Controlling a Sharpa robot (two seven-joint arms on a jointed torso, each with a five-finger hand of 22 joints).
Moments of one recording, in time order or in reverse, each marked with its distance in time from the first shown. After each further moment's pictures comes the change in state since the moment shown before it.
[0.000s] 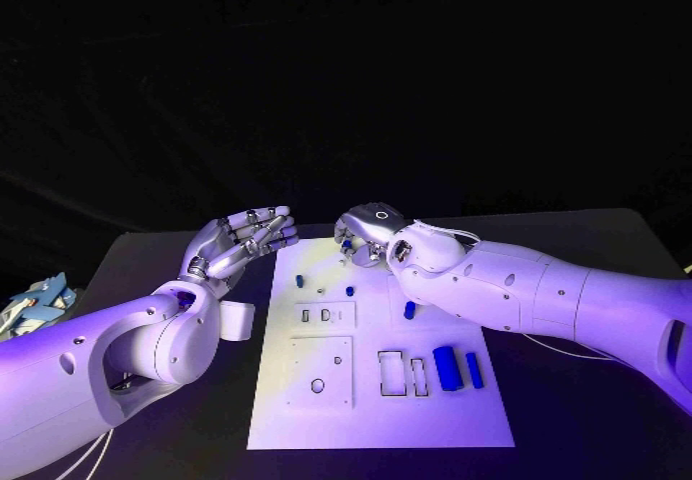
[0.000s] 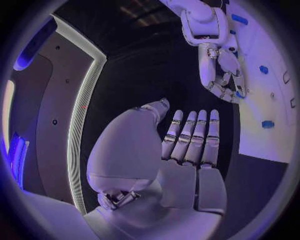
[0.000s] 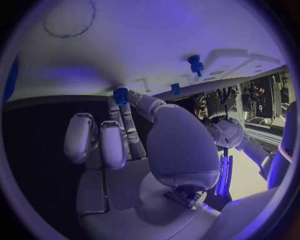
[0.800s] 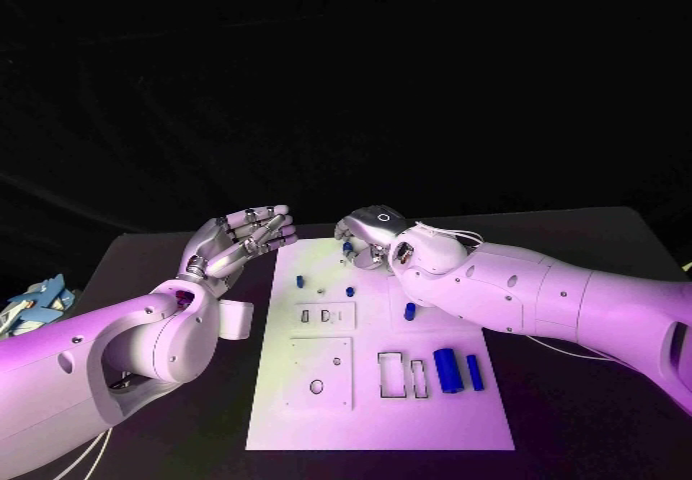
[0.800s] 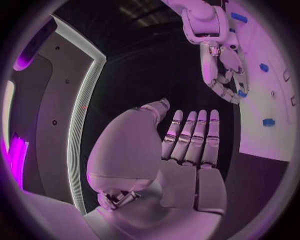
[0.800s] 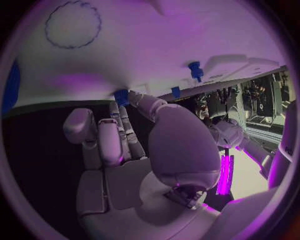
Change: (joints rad) left arm 0.004 -0.003 0.000 -0.002 0.000 0.000 0.000; left_hand 0.000 0.000 0.003 -0.003 0.000 0.000 0.000 0.000 0.000 0.000 0.000 -0.005 0.000 0.000 0.000 0.000 0.000 0.000 0.000 0.000 0.000 -0.001; right arm -0.002 -0.006 -0.001 -0.001 0.008 0.010 0.005; right_hand -0.037 -0.037 -0.009 0.019 -0.003 -0.140 0.044 -0.080 0.004 -0.192 0.019 -0.038 -0.039 -0.004 0.040 -0.058 -0.117 0.009 -0.116 0.047 -0.119 -0.160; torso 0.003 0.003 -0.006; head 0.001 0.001
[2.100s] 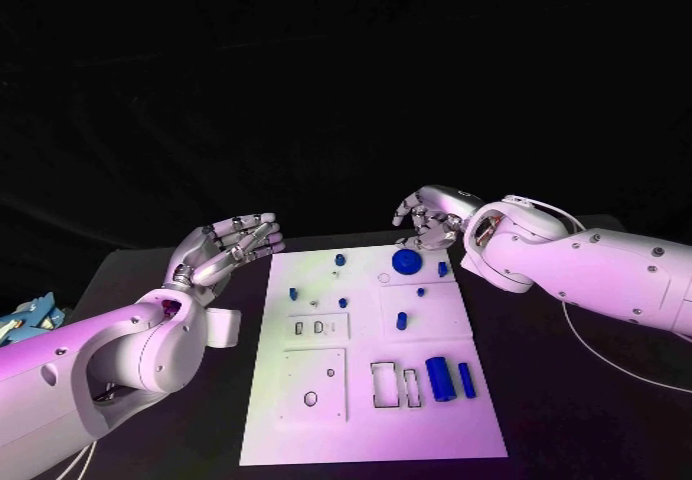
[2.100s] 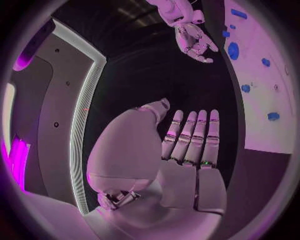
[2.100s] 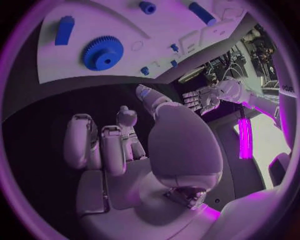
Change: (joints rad) left arm 0.006 -0.011 0.000 -0.015 0.001 0.002 -0.001; left_hand 0.000 0.000 0.003 -0.003 0.000 0.000 0.000 0.000 -0.001 -0.004 -0.004 0.000 0.000 0.000 0.000 -0.004 -0.001 0.000 0.000 0.000 0.000 -0.001; right arm 0.109 -0.394 0.035 0.327 0.327 0.134 -0.035; right_hand -0.021 -0.030 -0.237 0.126 0.134 -0.030 -0.045 0.084 0.117 0.205 -0.066 1.041 0.873 0.004 -0.054 0.188 0.230 -0.019 0.154 -0.045 0.131 0.245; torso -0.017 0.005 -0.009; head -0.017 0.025
